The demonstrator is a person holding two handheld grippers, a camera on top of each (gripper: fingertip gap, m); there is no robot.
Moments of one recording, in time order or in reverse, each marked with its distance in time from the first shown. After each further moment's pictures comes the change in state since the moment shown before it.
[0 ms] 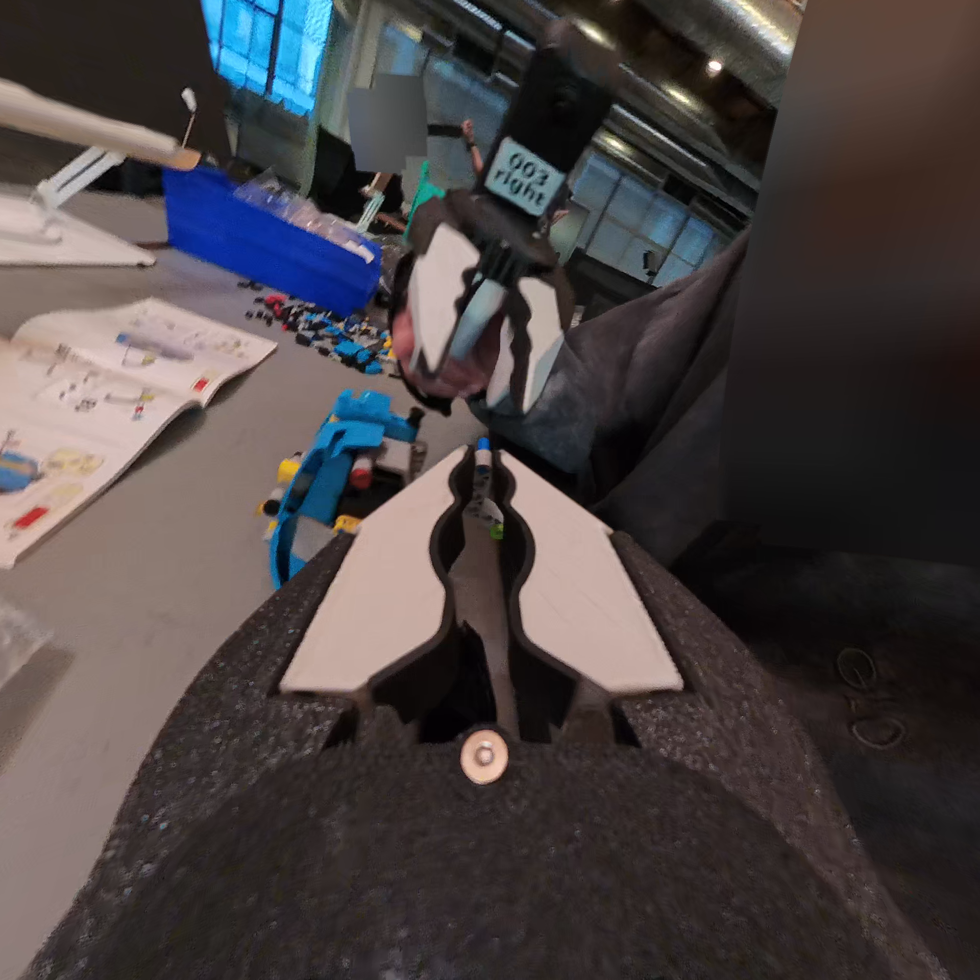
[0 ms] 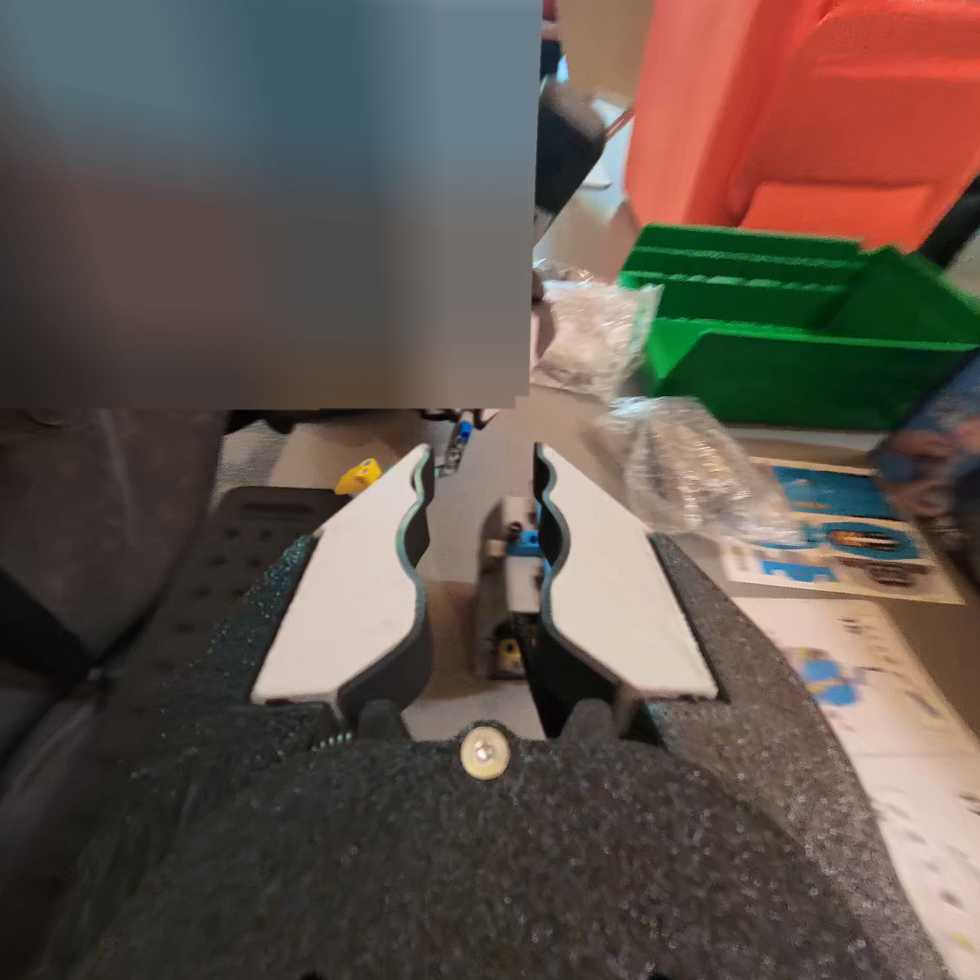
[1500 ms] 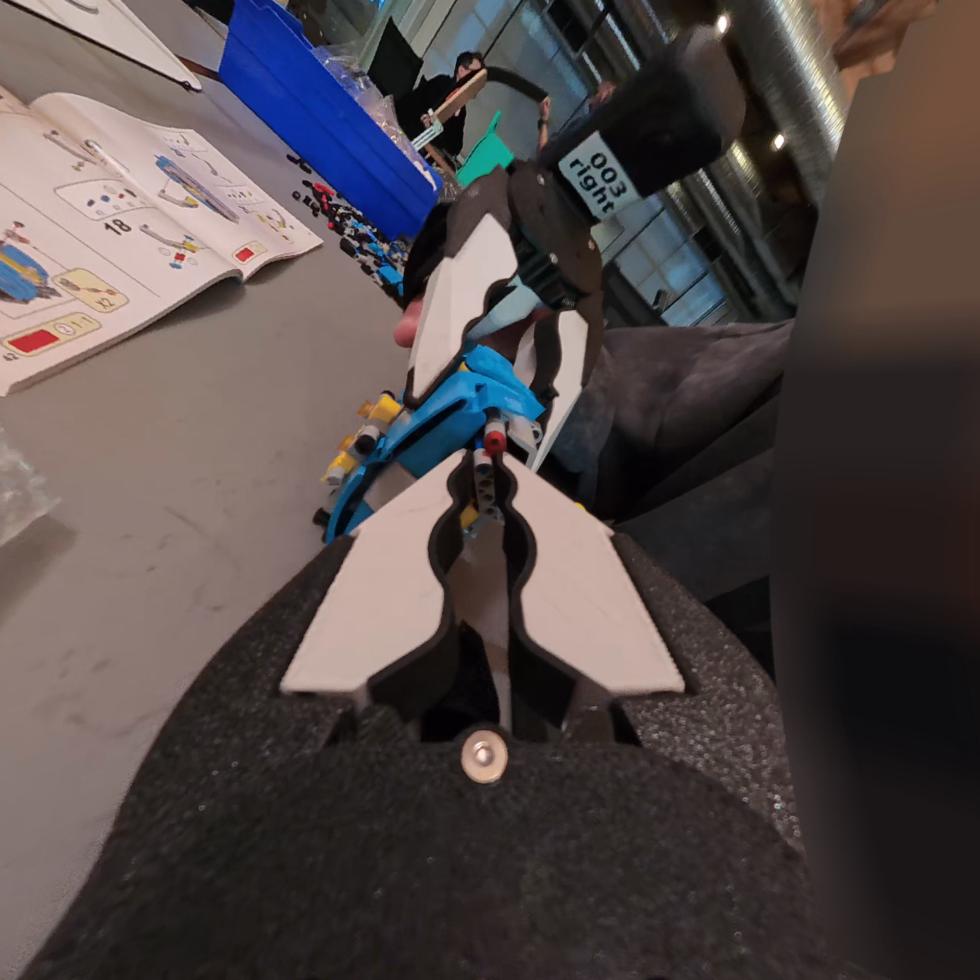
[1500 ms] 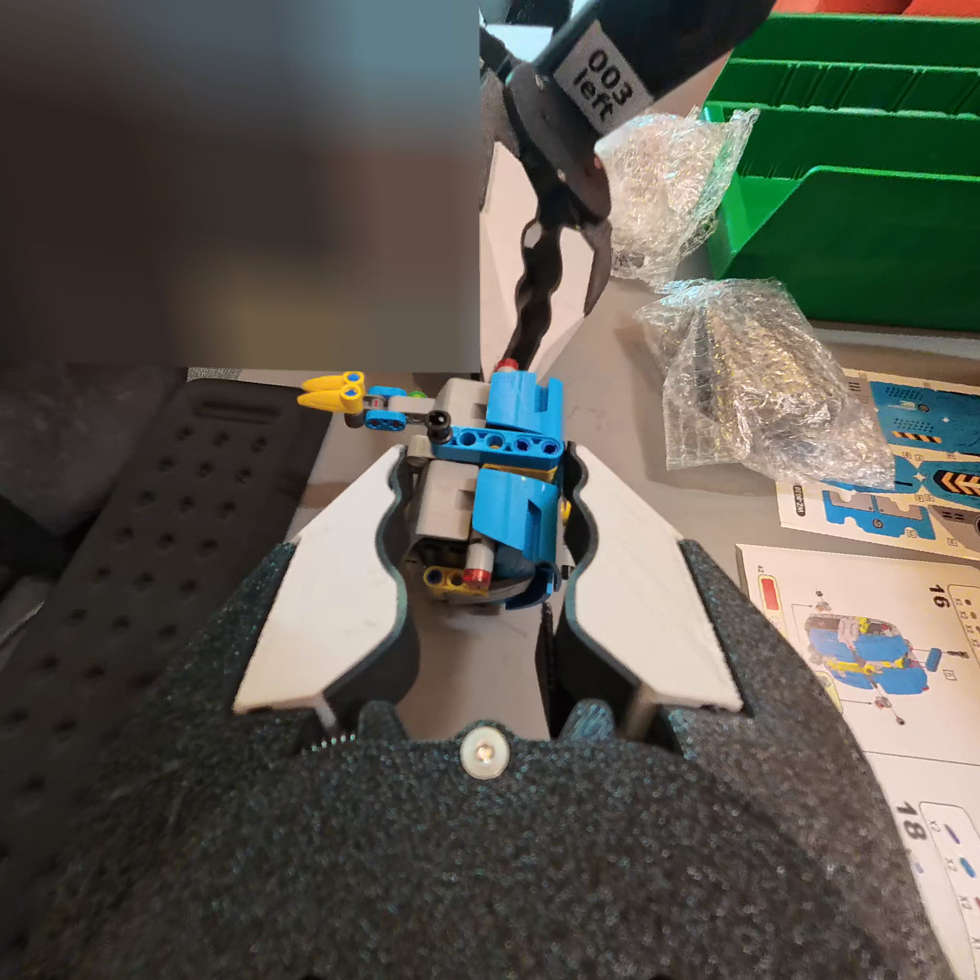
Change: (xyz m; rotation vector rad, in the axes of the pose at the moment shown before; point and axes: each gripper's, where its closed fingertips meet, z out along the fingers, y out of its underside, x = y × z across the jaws) left arm -0.049 0.021 0.011 -0.049 -0.057 -0.320; right arm 0.017 0.062 0.023 -0.188 -0.130 0.016
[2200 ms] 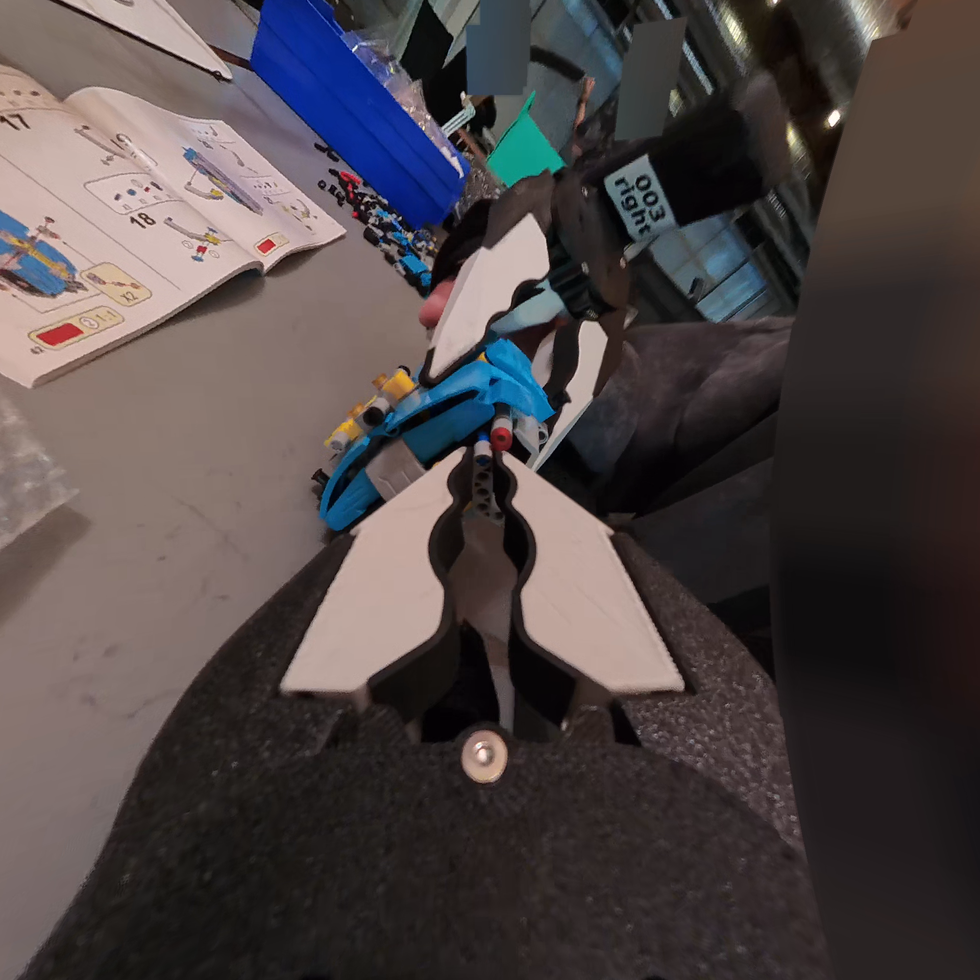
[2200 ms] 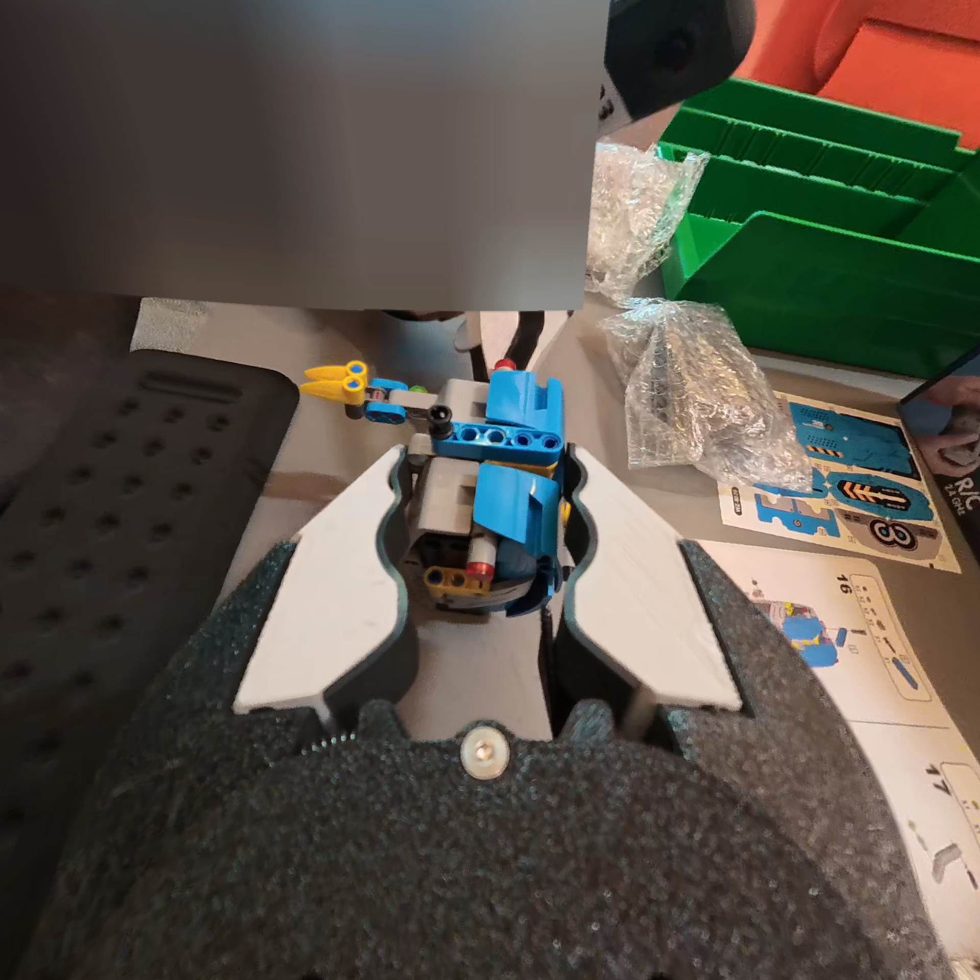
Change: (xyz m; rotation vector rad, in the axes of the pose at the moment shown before) left arm -0.001 0.000 0.002 -0.016 -0.058 -0.008; right arm 0.001 0.002 -0.007 0.010 0.114 -0.114
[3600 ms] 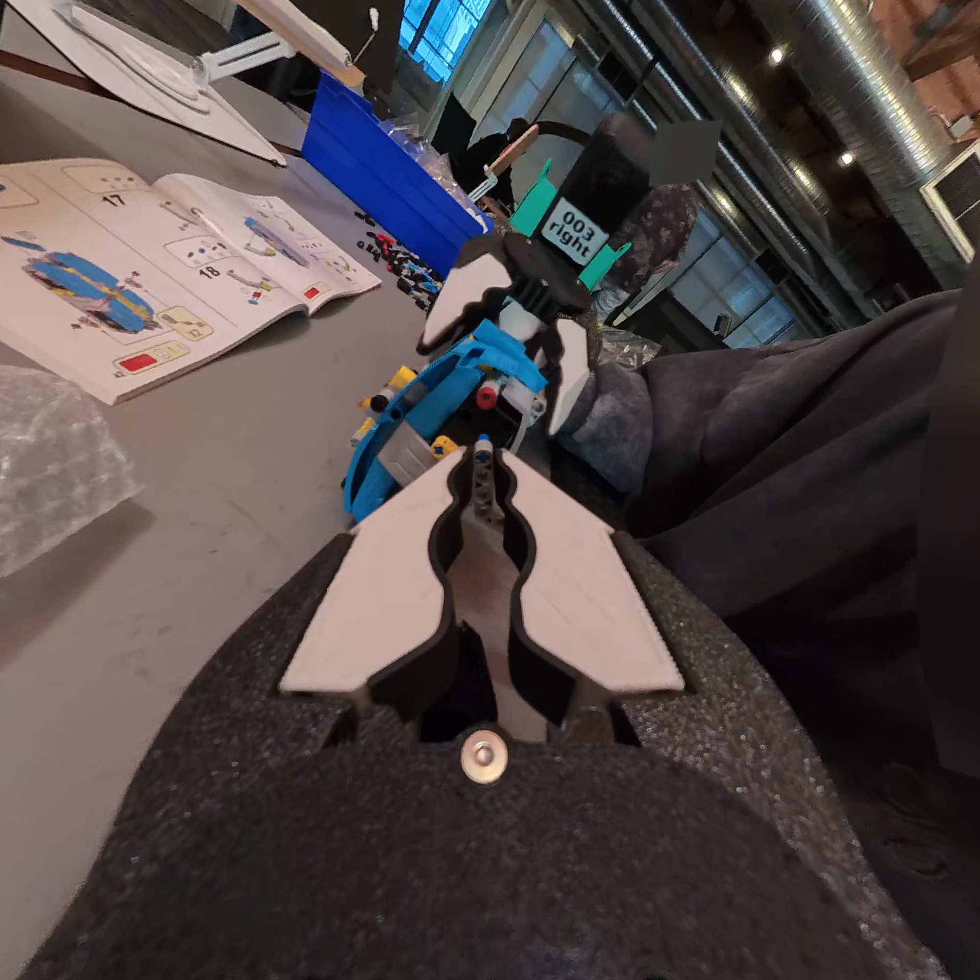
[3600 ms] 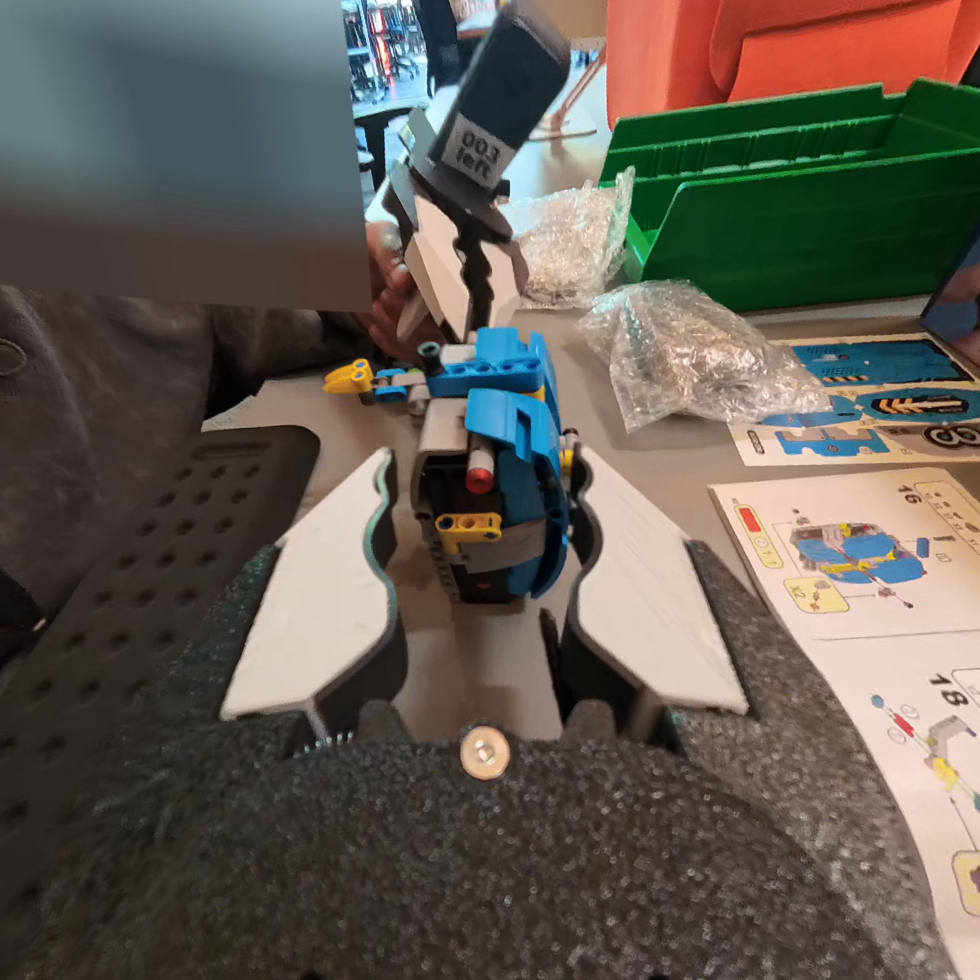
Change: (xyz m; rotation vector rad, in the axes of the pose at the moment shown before) left arm -0.010 -0.002 -0.009 0.096 -0.055 0.073; right arm 0.013 0.017 -0.023 0.209 -0.013 0.261
